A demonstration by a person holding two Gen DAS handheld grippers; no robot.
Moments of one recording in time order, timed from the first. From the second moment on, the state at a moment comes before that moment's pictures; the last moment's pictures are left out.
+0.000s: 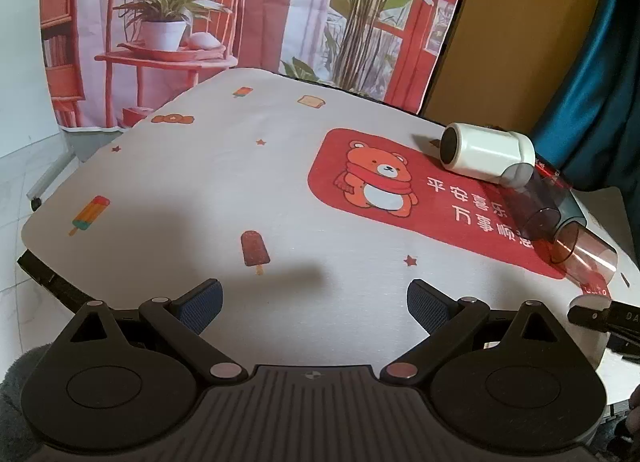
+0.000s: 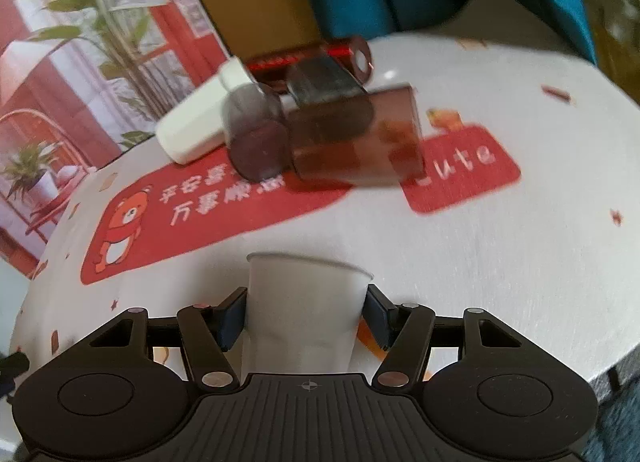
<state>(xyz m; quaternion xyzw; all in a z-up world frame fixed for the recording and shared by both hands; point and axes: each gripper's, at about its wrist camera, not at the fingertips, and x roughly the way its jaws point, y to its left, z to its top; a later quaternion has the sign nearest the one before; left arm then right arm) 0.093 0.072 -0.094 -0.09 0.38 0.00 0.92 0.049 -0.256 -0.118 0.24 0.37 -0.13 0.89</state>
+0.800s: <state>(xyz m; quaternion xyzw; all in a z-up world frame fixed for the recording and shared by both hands) 0.092 0.057 -0.085 -0.02 0.37 0.01 0.93 0.073 -0.217 -0.110 0.04 0.33 -0.11 0.94</state>
